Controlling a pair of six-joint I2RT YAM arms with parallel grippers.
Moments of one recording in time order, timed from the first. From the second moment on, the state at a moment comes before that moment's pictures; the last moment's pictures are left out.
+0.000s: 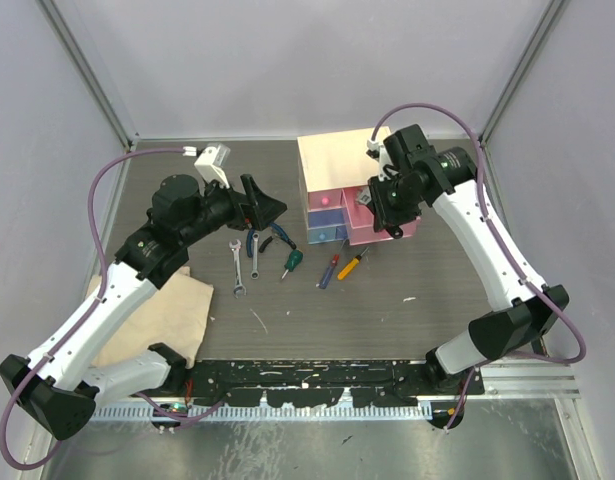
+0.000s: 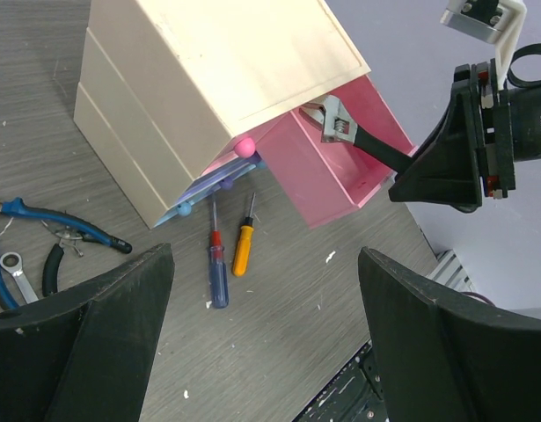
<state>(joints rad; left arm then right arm) -0.56 1.05 1.11 -0.27 0.19 -0.53 0.41 1.49 1.73 -1.33 -0.07 0.13</state>
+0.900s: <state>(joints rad) -0.56 1.05 1.09 -0.27 0.22 -0.56 0.37 1.59 1.82 -1.32 -0.10 0.12</state>
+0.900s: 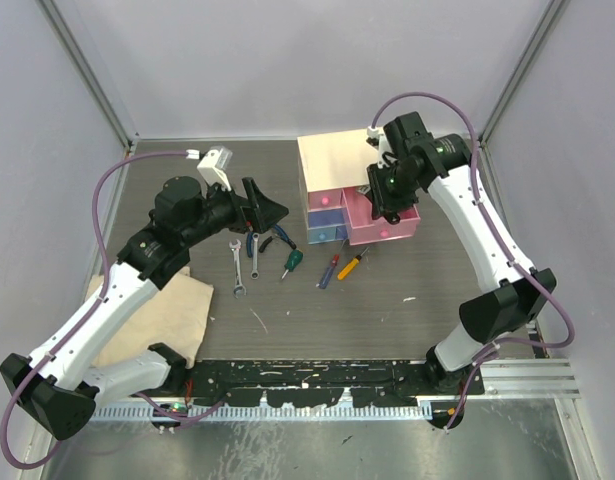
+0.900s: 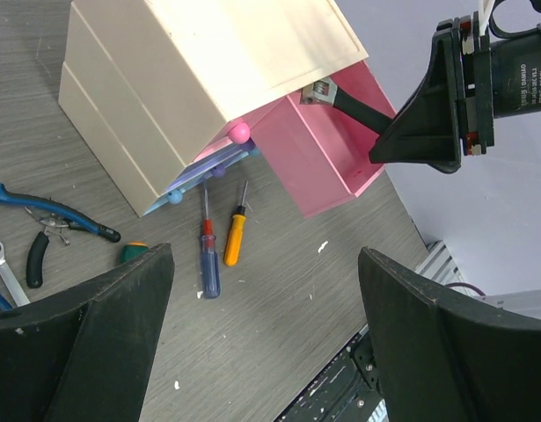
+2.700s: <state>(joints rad) -0.55 1.04 1.09 -0.31 0.22 -0.53 0.36 1.64 1.77 -1.09 0.03 -0.11</state>
